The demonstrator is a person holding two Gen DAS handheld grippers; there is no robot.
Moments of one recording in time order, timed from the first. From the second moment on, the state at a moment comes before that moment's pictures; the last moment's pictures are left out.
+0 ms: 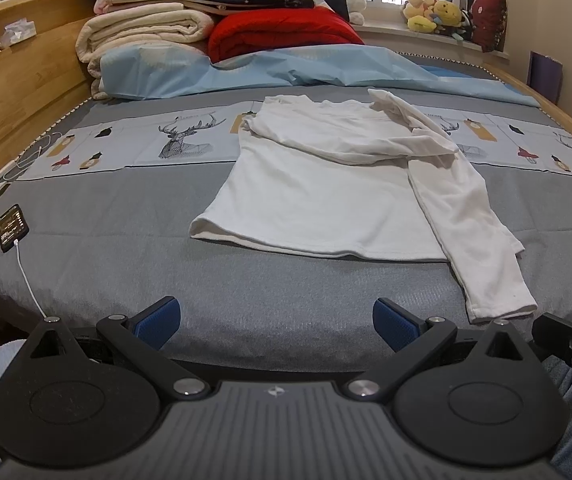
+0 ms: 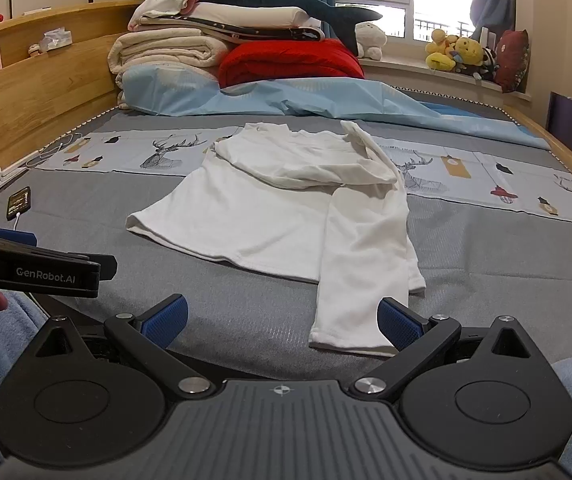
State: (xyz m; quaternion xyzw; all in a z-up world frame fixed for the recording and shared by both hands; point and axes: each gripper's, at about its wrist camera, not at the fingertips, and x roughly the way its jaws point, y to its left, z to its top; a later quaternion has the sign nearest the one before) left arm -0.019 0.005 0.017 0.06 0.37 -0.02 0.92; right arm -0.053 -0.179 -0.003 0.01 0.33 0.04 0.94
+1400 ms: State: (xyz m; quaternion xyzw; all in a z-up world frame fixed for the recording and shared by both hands) left arm 0.207 0.086 -0.047 -0.02 0.43 0.06 0.90; right arm 0.118 -0.297 -0.069 0.14 0.41 -0.07 0.90
